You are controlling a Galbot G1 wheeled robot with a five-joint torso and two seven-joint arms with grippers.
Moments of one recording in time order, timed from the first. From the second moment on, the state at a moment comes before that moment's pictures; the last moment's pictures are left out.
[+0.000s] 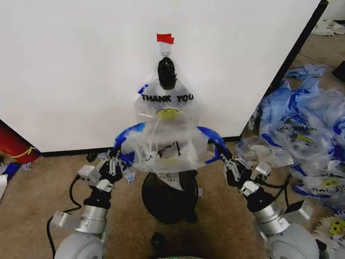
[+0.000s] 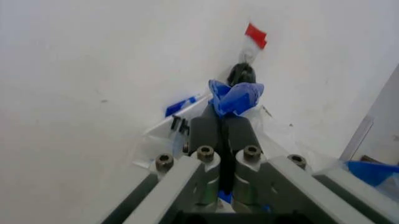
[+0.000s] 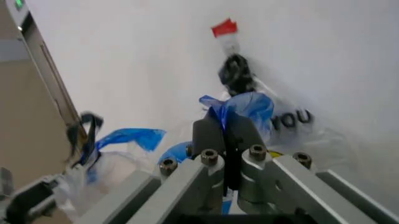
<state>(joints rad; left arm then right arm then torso) 1.56 -1.05 -0.44 -2.31 -0.71 -0.37 -0.08 -1.40 0.53 0.16 2.33 0.92 0.59 0.07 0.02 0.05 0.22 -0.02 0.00</state>
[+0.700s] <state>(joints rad) 1.73 -1.04 -0.45 -2.39 -0.64 -0.40 -0.07 -1.62 0.49 0.24 2.46 0.89 0.60 0.06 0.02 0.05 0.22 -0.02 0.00</state>
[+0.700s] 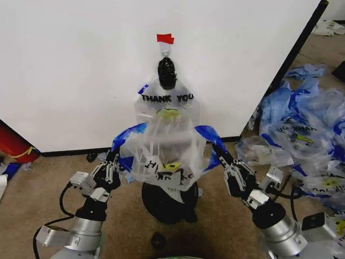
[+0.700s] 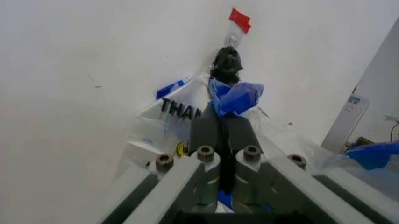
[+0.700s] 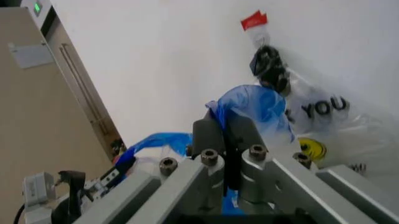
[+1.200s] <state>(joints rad) 1.72 -1.05 -0.43 -2.28 -0.61 -0.44 -0.07 -1.50 0.55 -0.02 2.39 0.82 0.59 0.08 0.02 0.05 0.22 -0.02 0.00</state>
